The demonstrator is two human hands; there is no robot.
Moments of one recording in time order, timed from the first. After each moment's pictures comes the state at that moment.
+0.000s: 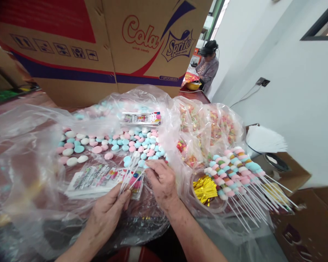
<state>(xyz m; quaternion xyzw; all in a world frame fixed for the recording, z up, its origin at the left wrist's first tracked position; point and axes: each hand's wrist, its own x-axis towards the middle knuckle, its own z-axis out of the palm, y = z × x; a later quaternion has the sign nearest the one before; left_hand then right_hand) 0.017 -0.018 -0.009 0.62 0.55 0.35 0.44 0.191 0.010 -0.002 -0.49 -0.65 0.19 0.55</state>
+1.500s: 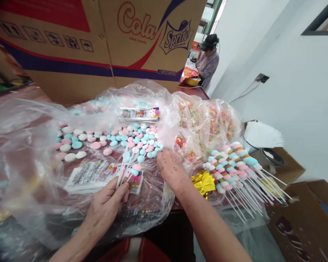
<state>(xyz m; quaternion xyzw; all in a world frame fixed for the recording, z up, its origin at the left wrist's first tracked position) 0.015 -0.019 -0.007 0.60 0.56 0.35 0.46 0.215 0.045 0.020 -0.65 -0.75 -0.01 -0.10</state>
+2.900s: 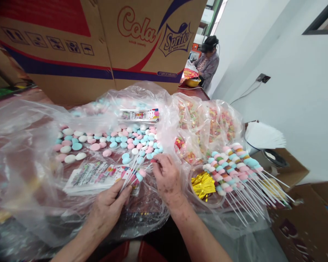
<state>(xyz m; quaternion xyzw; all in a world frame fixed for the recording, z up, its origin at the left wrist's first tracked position) 0.019 -0.018 -0.010 0.67 0.56 0.33 0.36 0.202 0.008 0.005 -0.59 -0.63 0.14 0.48</state>
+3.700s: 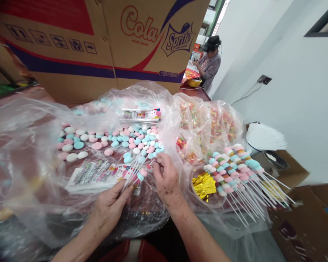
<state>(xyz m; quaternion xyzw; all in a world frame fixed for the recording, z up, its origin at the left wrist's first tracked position) 0.019 -0.019 -0.008 0.66 0.55 0.34 0.38 0.197 0.004 -0.004 -0.60 -0.60 0.15 0.50</state>
